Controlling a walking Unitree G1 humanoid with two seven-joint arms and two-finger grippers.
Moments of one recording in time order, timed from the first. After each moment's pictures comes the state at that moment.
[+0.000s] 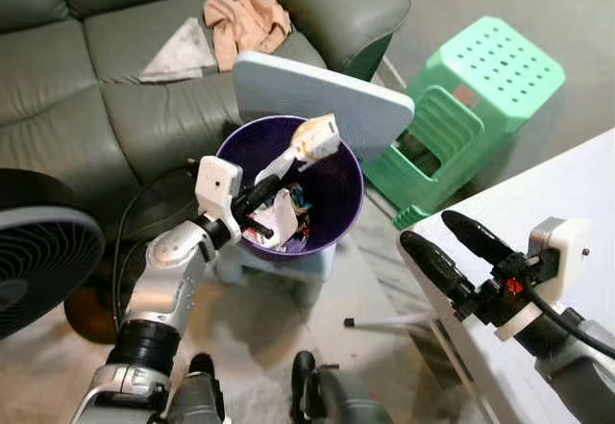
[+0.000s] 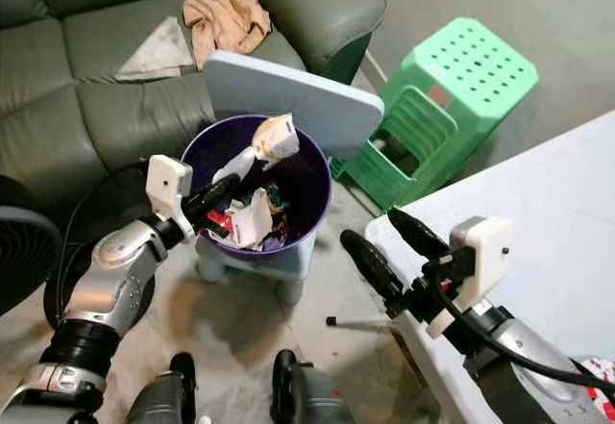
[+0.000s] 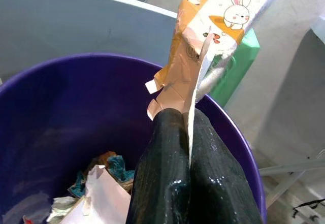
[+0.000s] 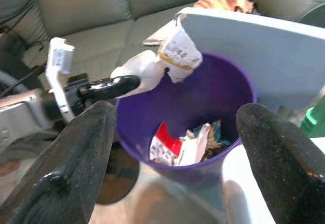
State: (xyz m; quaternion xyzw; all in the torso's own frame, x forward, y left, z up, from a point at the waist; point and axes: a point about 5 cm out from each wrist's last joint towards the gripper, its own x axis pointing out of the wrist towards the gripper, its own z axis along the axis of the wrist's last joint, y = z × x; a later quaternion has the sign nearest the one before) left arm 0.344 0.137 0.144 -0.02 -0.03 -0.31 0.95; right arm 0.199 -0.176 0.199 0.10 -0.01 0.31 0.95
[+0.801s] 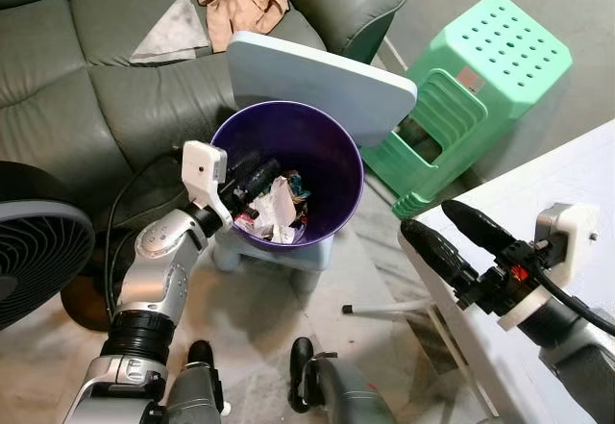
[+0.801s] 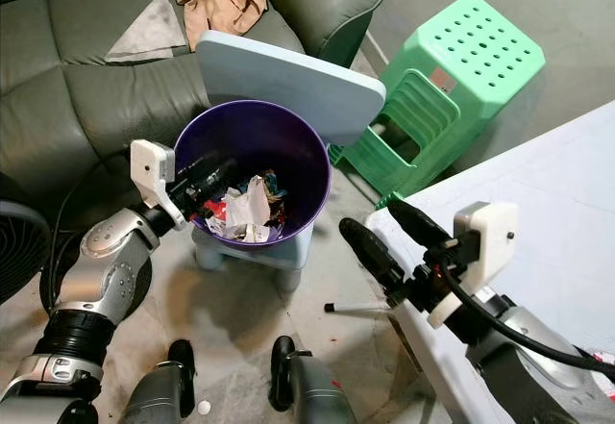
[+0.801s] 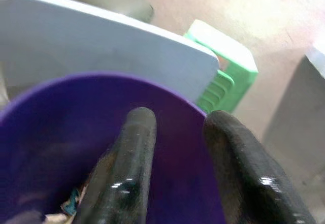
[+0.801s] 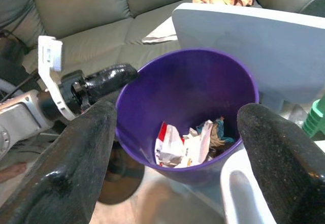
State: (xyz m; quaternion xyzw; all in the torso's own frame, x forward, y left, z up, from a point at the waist) left arm 0.348 0.143 0.168 -0.06 -0.08 -0.30 0.95; right arm 0.208 -0.174 0.206 0.11 -0.02 0.31 0.95
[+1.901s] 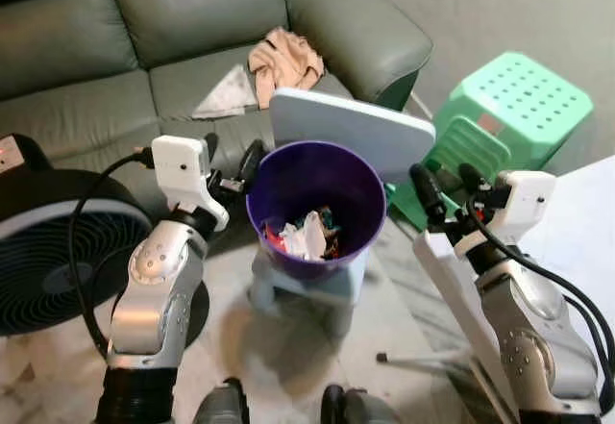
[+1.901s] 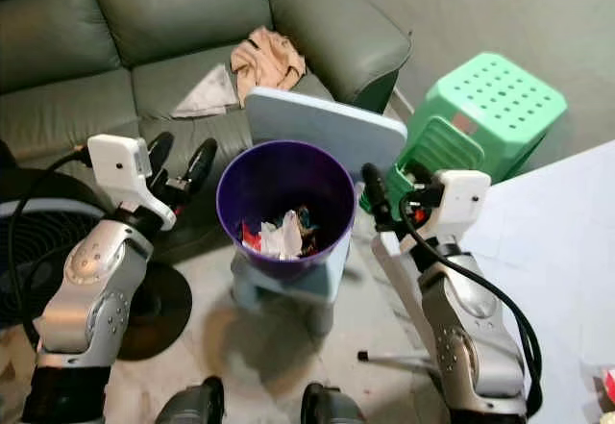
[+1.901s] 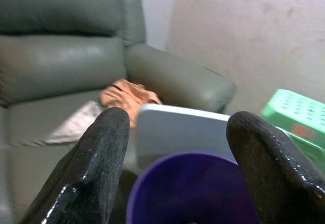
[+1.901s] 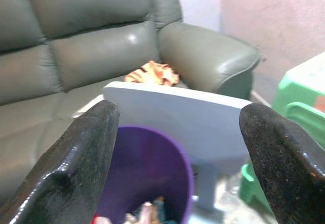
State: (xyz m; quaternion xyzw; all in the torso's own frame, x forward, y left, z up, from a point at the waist) left arm 0.308 0.141 0.192 -0.04 -0.11 -0.12 0.99; right arm 0.291 -0.185 0.171 0.07 -0.08 0.07 0.99
